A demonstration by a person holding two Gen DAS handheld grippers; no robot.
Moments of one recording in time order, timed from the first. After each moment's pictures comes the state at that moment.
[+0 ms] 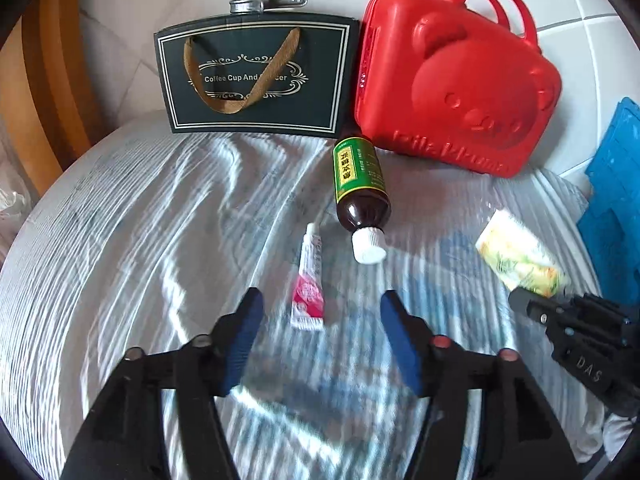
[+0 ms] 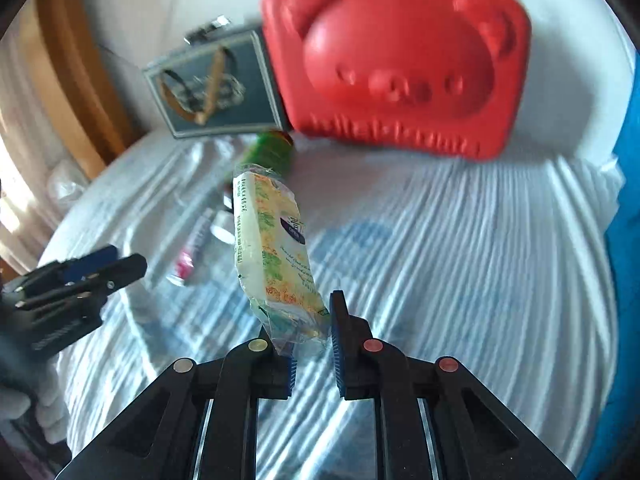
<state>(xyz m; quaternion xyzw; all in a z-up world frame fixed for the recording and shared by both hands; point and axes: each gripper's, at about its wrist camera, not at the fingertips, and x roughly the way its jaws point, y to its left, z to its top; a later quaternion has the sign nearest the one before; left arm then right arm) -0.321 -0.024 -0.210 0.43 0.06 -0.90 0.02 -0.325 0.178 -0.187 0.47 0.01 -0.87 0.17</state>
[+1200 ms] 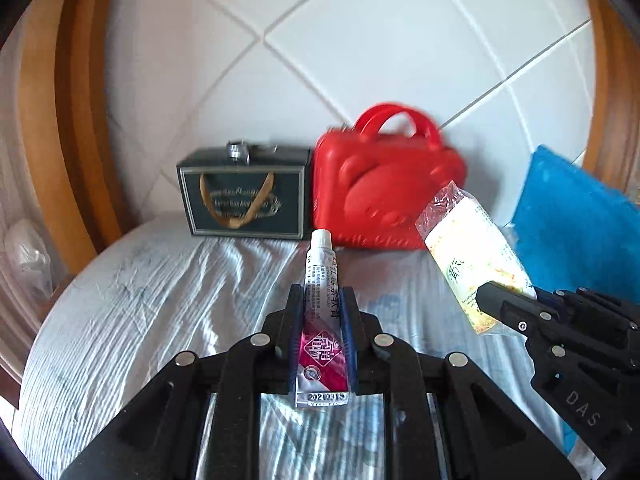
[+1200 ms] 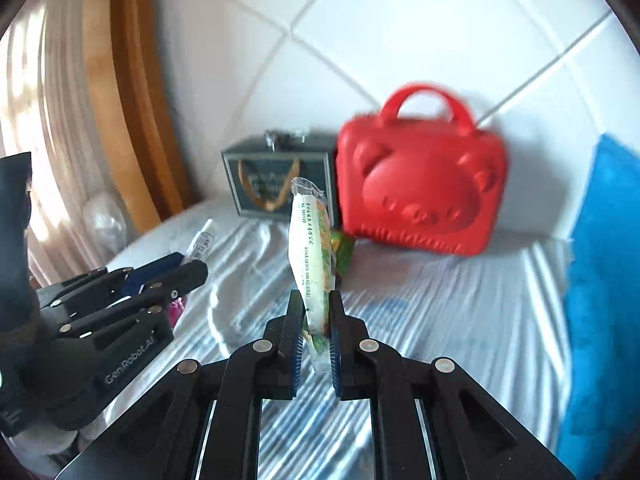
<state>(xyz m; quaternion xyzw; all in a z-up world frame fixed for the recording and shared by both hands) -0.182 0.005 -0.053 0.28 0.03 -0.96 -0.01 -0.181 0.162 -0.027 0.29 0.02 -0.94 0.20</state>
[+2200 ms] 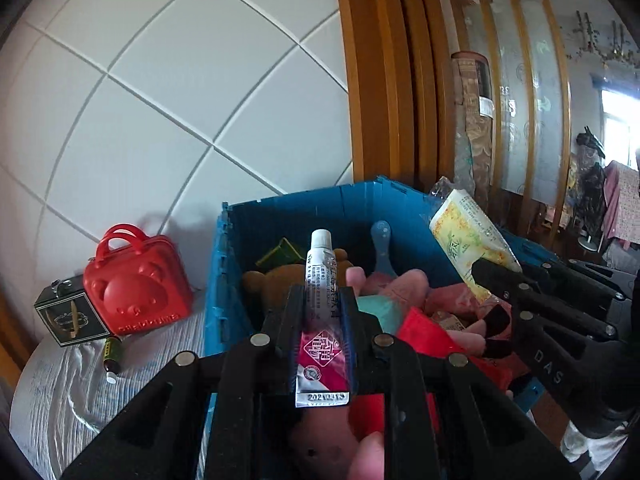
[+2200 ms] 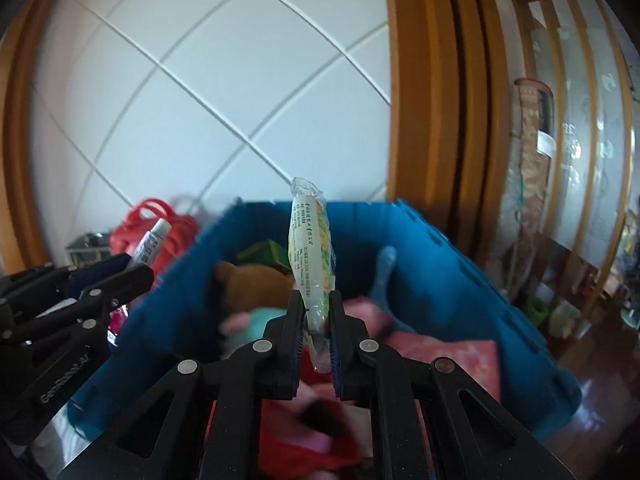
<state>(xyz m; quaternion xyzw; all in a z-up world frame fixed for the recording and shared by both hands) -0.032 0.416 0.066 0.20 -0.09 -0.95 -0.23 0.012 0.537 0.075 0.22 -0.01 -0.97 -0.09</state>
